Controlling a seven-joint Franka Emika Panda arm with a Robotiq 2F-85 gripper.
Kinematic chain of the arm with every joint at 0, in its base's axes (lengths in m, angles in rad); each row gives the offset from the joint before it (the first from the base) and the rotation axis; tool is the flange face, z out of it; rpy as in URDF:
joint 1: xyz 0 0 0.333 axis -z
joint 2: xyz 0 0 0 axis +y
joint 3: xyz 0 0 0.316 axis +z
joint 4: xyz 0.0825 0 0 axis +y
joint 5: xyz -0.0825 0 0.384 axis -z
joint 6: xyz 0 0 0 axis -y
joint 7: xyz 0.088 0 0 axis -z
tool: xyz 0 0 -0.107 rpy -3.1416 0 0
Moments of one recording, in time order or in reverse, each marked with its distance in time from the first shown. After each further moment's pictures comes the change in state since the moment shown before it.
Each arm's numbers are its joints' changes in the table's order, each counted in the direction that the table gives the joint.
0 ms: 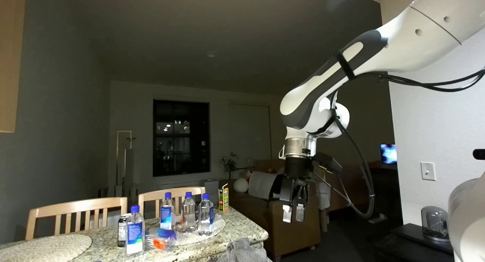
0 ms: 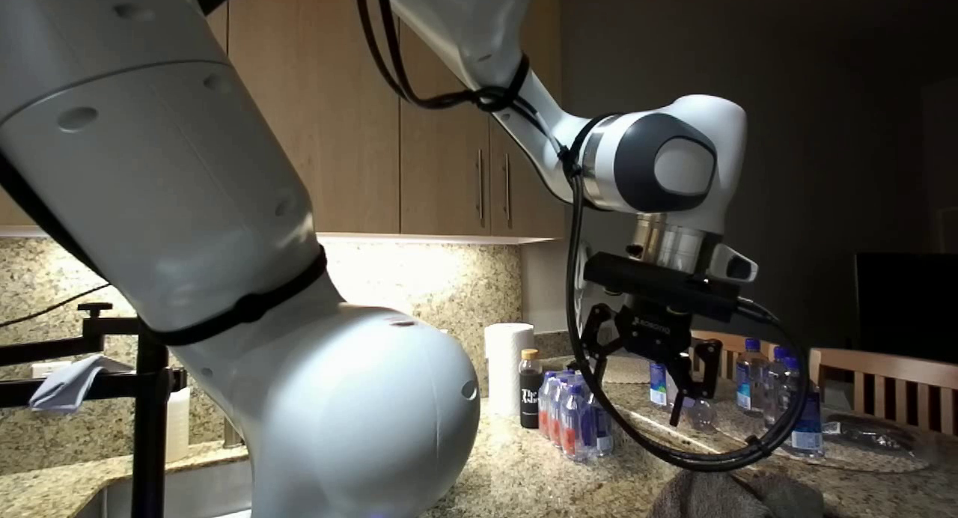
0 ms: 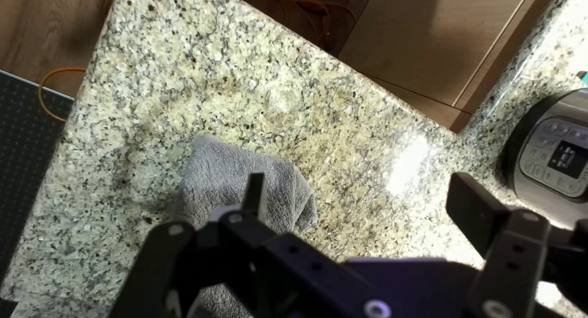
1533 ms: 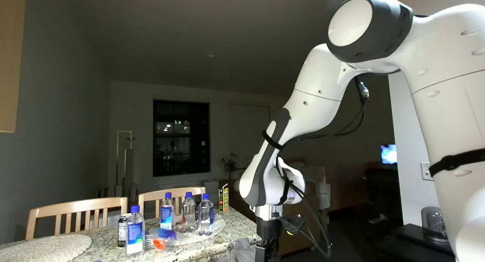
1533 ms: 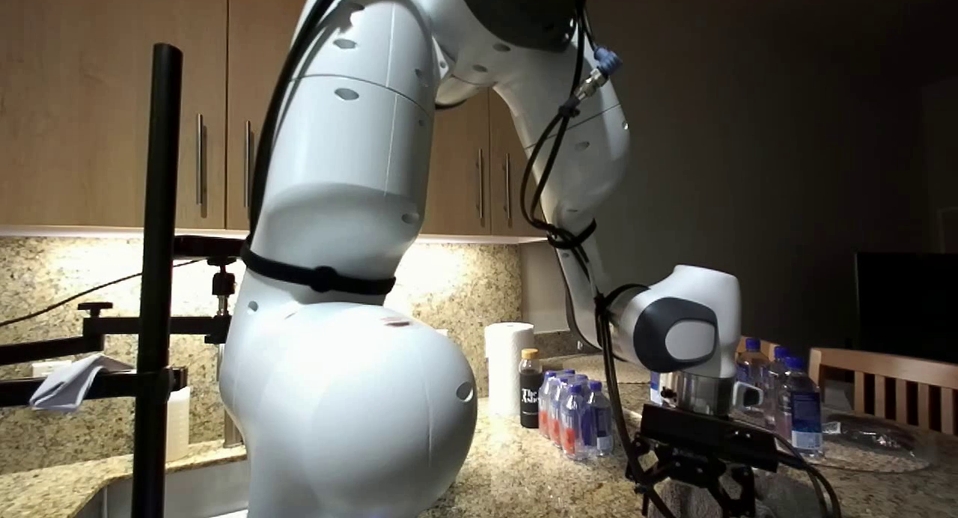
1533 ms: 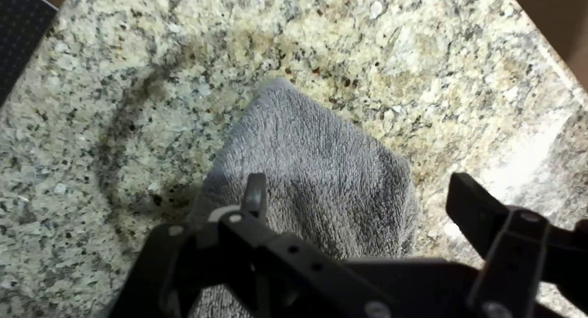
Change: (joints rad) arm 0.033 0.689 0.177 -0.143 -0.142 0.566 -0.250
